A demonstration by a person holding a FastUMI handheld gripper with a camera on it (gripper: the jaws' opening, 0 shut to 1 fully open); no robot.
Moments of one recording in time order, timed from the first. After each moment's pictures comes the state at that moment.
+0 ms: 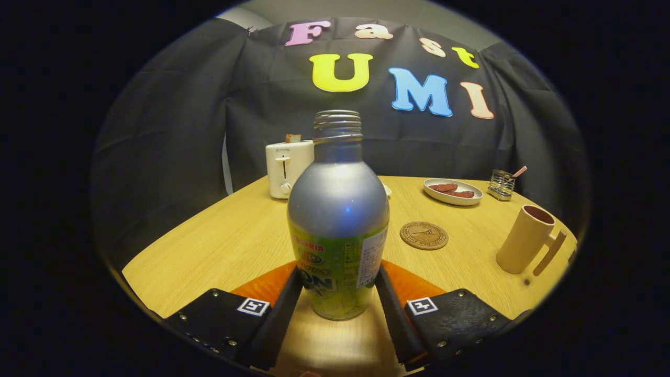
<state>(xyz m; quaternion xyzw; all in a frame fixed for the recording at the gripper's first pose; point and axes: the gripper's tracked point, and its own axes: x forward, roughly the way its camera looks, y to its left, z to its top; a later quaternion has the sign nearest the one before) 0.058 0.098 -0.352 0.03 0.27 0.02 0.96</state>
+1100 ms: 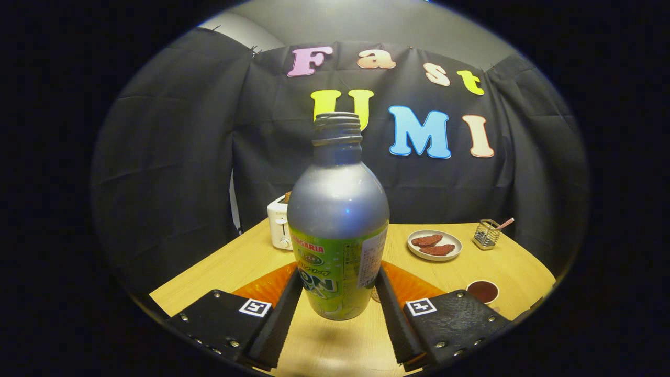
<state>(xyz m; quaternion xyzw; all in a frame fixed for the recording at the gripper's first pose) 0.073 0.035 -0.196 0.02 0.21 0.02 0.98</state>
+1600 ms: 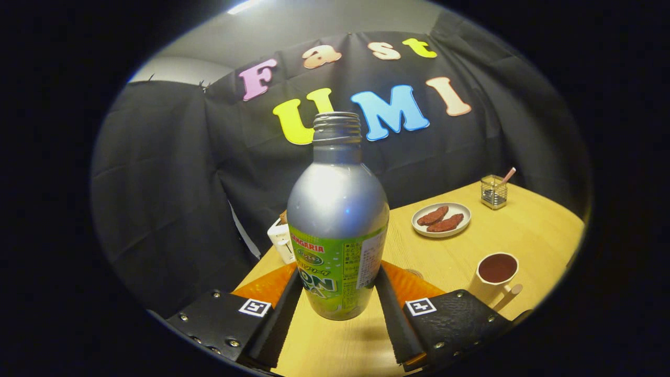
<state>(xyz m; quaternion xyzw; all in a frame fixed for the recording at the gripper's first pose) 0.081 -0.005 -0.199 0.22 0.21 0.02 0.95</state>
